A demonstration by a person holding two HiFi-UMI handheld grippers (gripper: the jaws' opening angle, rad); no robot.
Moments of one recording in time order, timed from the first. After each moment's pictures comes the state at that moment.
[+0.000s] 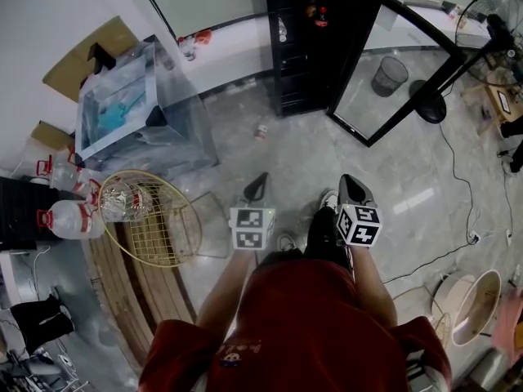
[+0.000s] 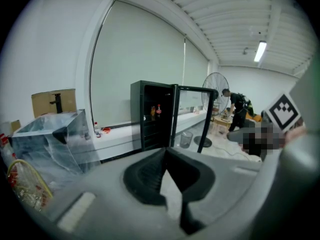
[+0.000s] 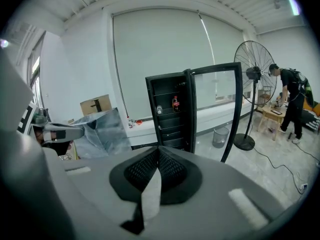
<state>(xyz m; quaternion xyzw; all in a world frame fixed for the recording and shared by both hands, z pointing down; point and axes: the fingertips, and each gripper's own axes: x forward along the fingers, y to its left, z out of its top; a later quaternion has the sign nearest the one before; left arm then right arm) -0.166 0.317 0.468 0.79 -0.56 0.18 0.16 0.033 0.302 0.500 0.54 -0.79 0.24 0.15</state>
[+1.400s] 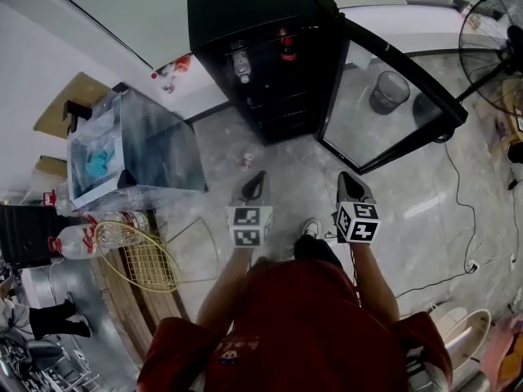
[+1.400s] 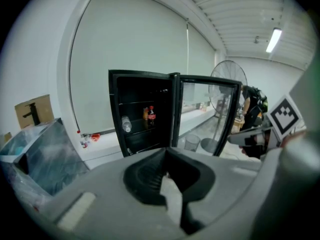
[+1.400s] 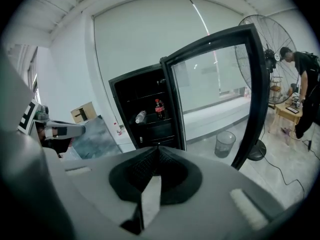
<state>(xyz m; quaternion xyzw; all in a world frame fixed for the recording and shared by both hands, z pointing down) -0.003 0.019 0.472 0.76 -0.58 0.22 0.18 0.193 0.000 0.520 0.51 -0.80 0.27 0.15</state>
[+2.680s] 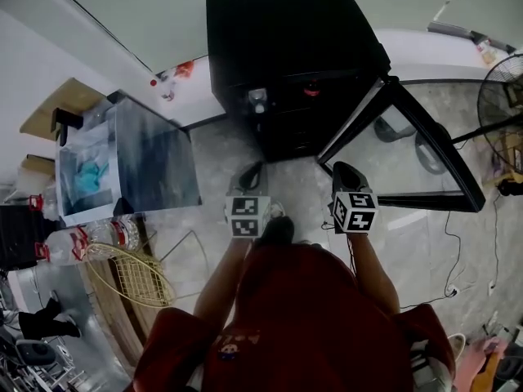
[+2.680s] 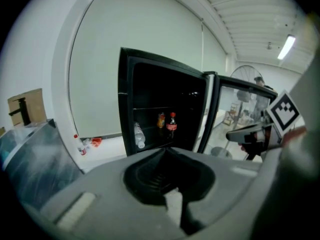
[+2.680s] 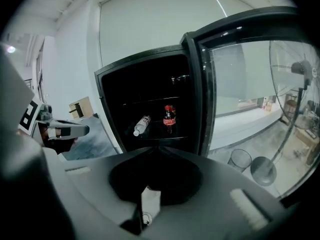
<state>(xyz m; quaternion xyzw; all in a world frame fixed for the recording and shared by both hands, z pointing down) -0.103 -0.165 0.479 0.75 -0.60 0.19 0.19 0.083 -0.199 0.508 0.47 -0.83 0.23 0.19</state>
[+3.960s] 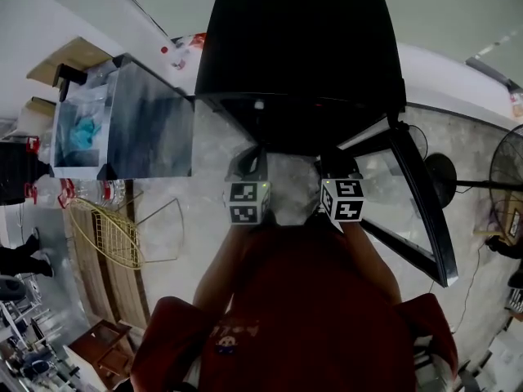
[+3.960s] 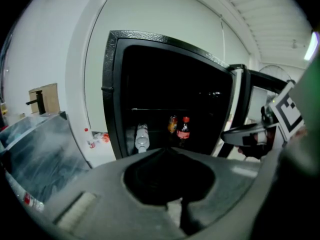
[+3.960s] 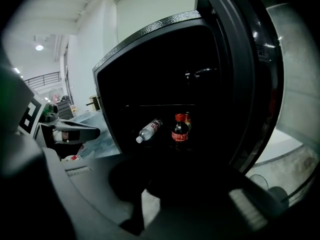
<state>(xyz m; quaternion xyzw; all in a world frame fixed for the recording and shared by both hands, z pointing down) -0.083 -0.250 0.496 0.67 -0.69 0.16 0.22 0.053 -0.312 0.511 0.34 -0.89 0.19 0.22</state>
